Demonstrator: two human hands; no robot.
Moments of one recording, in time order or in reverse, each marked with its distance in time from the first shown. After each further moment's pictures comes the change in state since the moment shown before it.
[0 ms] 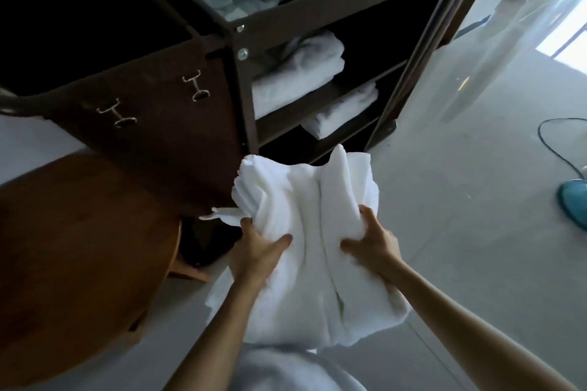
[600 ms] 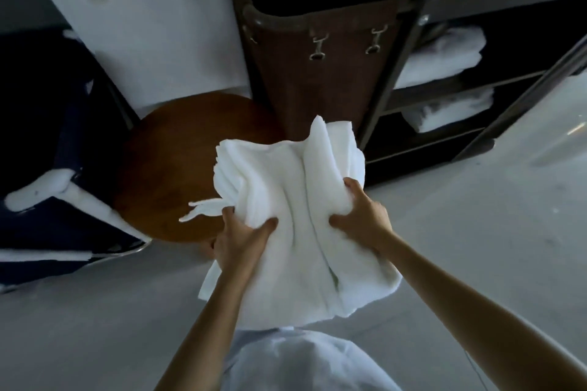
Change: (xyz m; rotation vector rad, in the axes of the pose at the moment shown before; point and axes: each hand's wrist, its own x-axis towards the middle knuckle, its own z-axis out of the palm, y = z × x) left_hand -0.079 -0.183 -0.166 -0.237 0.364 -0.202; right_hand -0.121 -0.132 0.157 -0.238 -0.224 -0.396
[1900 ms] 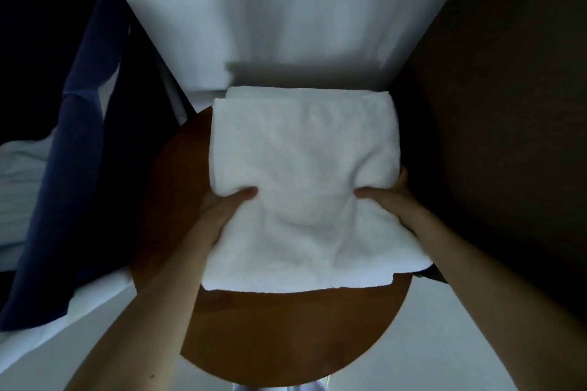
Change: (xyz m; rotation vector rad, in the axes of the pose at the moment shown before) left_hand 0.502 -0.059 -0.045 -0.442 -0.092 -0.543; right_hand 0.465 -0.157 0.171 0.336 -0.157 0.286
